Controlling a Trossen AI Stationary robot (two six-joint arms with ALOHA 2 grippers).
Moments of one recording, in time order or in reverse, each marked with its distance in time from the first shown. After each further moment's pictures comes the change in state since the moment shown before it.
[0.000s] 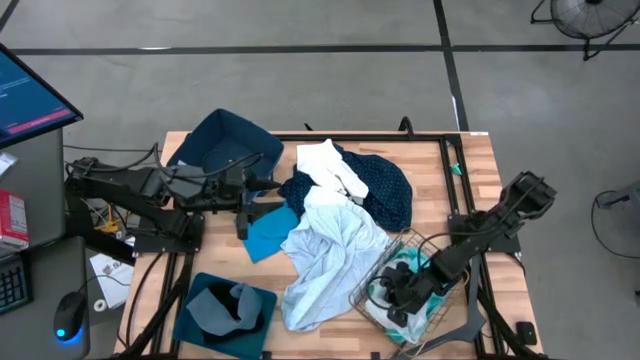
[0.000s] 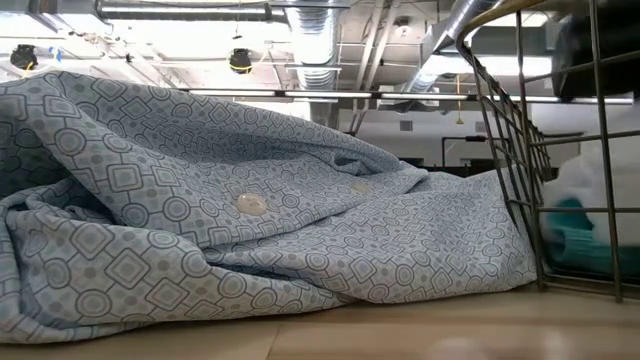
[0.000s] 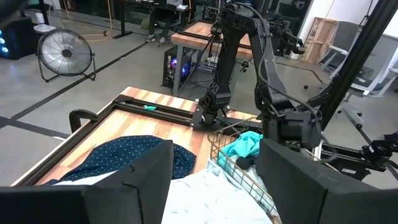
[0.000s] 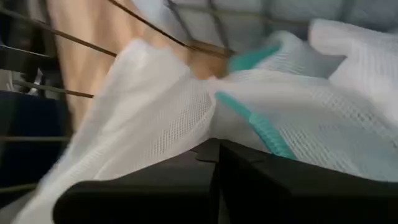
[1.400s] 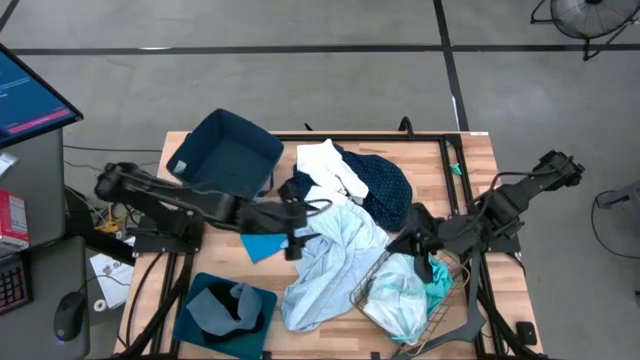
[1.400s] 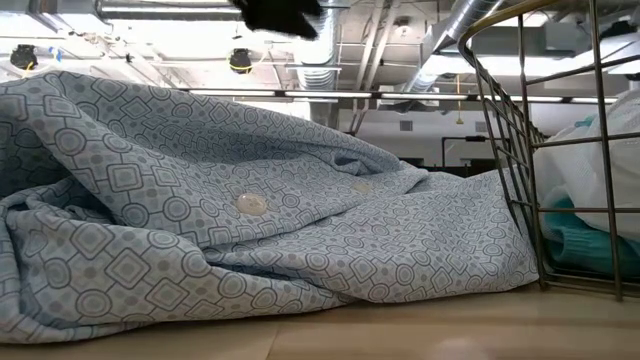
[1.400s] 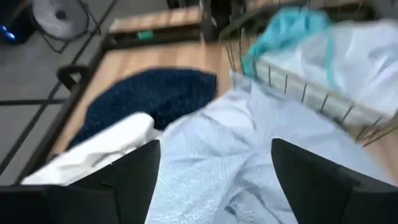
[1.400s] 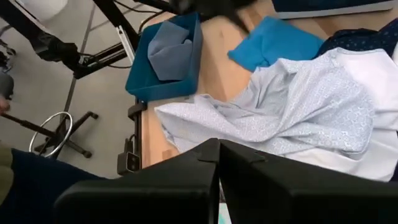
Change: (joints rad) left arm 0.027 0.429 0.000 0.047 0.018 0.222; right arm -0.148 -0.468 0.482 -0.614 0.213 -0.405
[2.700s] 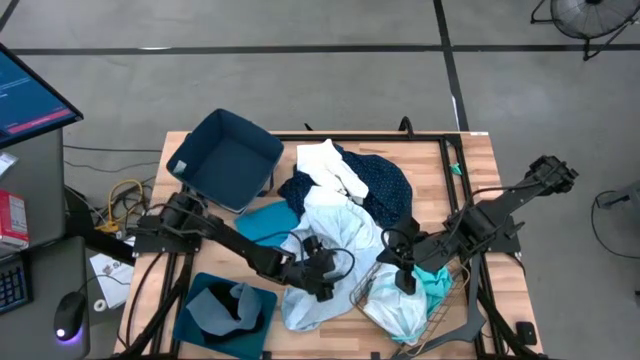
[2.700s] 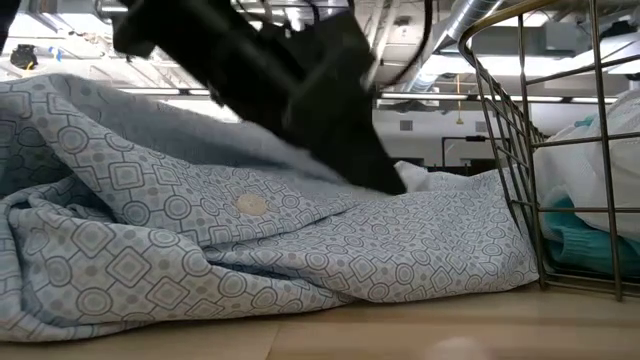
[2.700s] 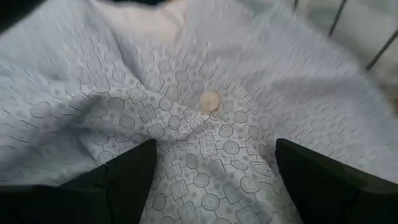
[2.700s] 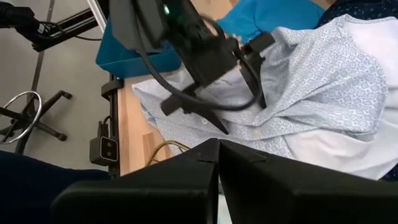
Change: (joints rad) left arm -0.168 0.576 0.000 0.411 -0.177 -0.374; right arm 0.002 0.150 0.000 0.005 -0.003 0.031
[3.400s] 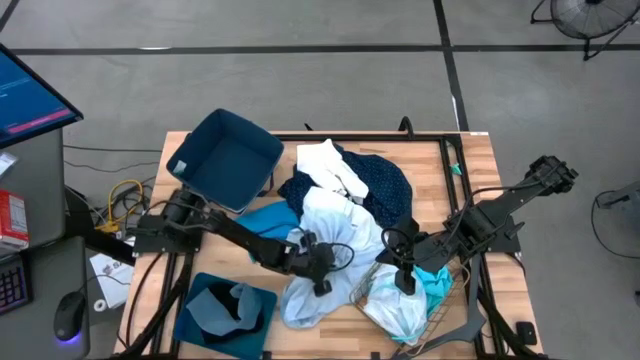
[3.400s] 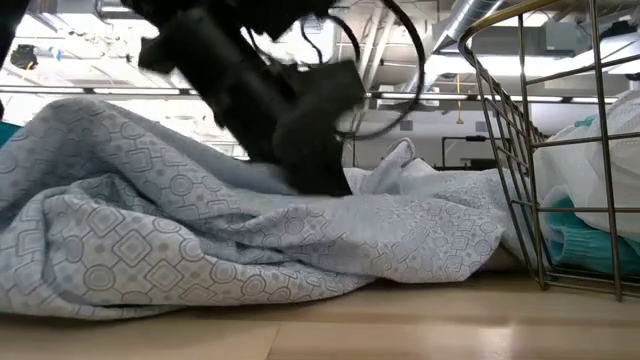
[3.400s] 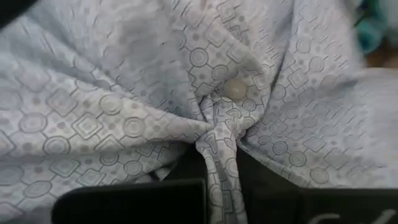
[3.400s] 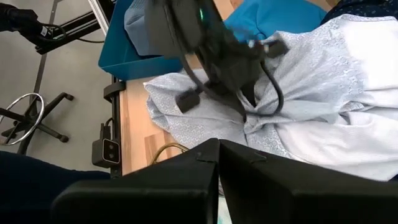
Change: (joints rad) left arm 0.067 -0.017 -0.004 -0.124 0.190 -0.102; right arm 0.000 0.002 0.000 0.012 0.001 -0.001
